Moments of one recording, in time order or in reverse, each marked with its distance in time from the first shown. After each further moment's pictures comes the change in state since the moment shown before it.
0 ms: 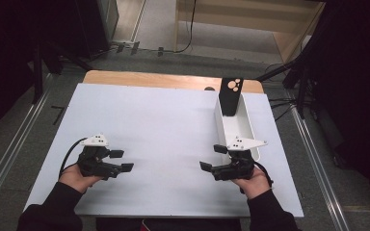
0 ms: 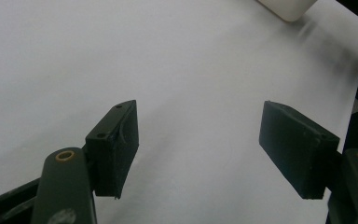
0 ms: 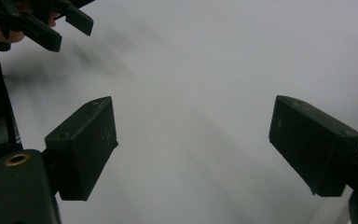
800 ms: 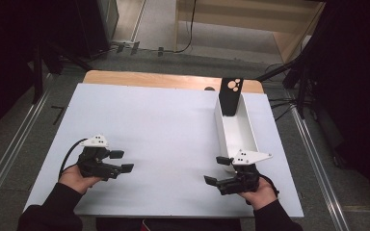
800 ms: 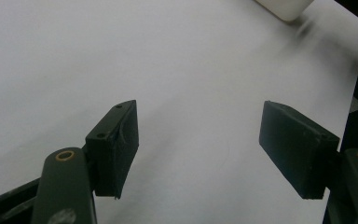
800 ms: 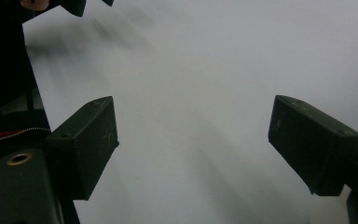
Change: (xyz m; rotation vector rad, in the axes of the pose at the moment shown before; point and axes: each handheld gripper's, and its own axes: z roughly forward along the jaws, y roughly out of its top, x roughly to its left) left arm -0.002 -0.001 -0.001 -0.003 -0.003 0.001; right arm 0.007 -0.029 -0.013 0.020 0.050 -0.046
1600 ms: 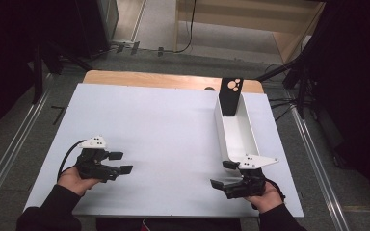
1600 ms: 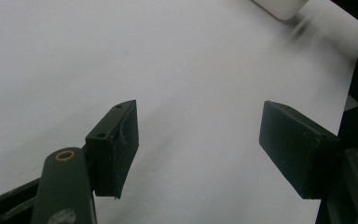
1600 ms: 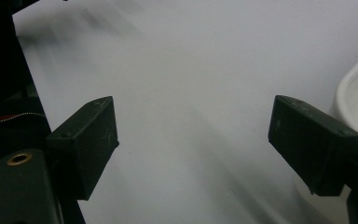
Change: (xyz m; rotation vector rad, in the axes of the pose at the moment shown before) left arm -0.002 -0.003 -0.003 -0.003 -0.006 0.004; right arm -0.005 -0.016 -0.011 0.018 -0.017 0.026
